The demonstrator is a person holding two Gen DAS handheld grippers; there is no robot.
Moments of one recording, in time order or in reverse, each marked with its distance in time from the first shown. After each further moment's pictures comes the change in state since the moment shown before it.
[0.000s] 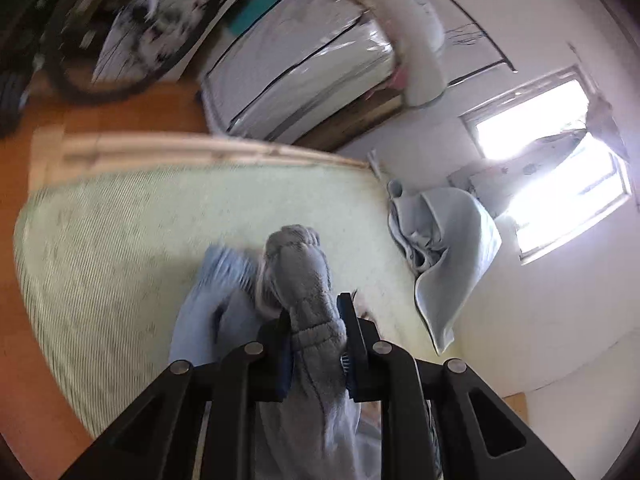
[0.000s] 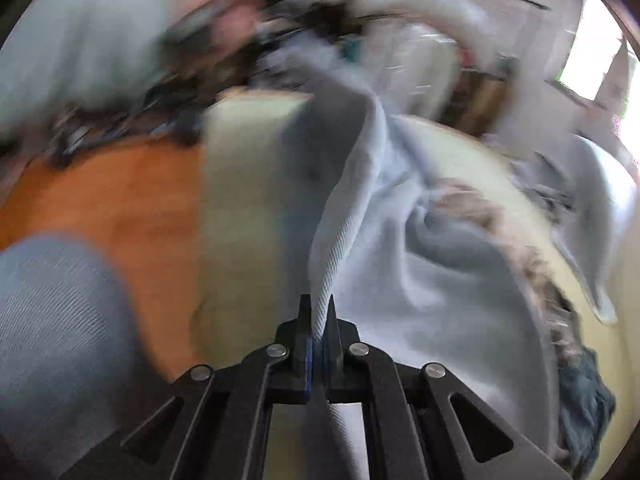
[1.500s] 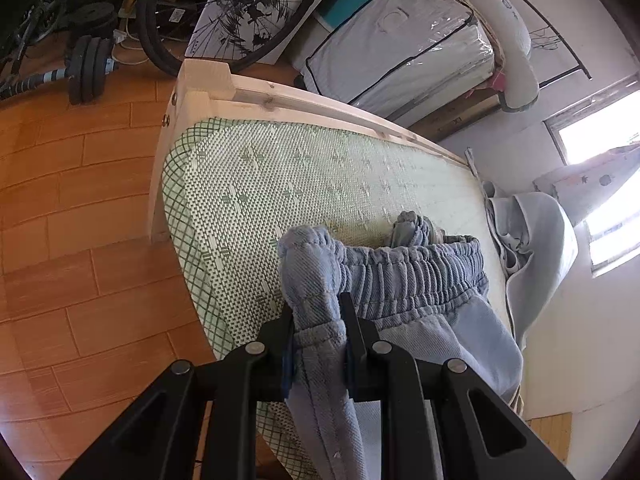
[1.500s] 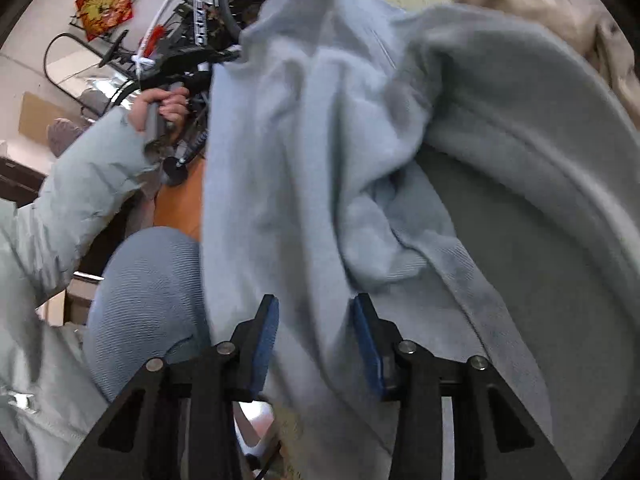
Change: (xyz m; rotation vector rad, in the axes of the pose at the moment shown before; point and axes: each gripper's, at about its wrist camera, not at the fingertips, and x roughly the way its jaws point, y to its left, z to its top) left arm -0.008 0.142 -0.046 -0.116 0.017 0.251; right arm 0.064 -0.167 -0.038 0.421 0.310 0.686
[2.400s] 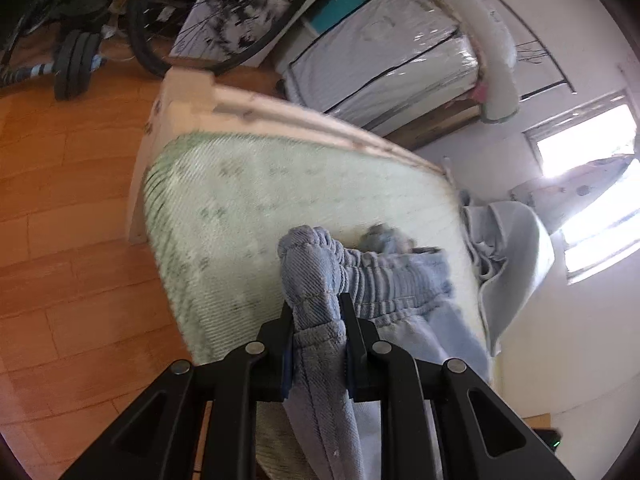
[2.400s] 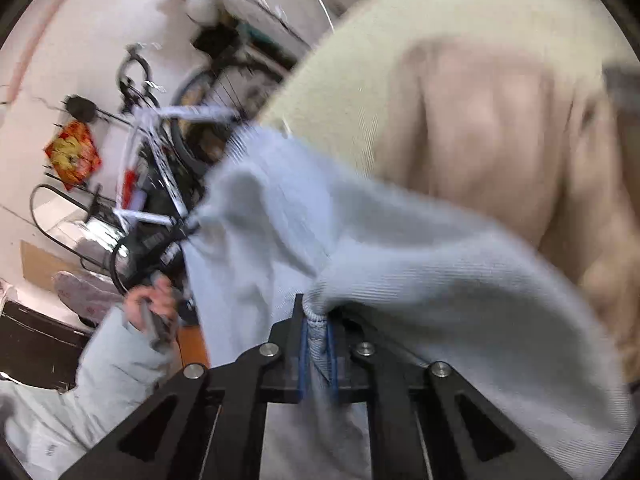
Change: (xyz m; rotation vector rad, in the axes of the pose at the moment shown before) left arm -0.018 -0.008 0.011 -0.011 -0.031 -0.121; right arm -0.045 -0.055 0.089 0.326 -0.380 0.047
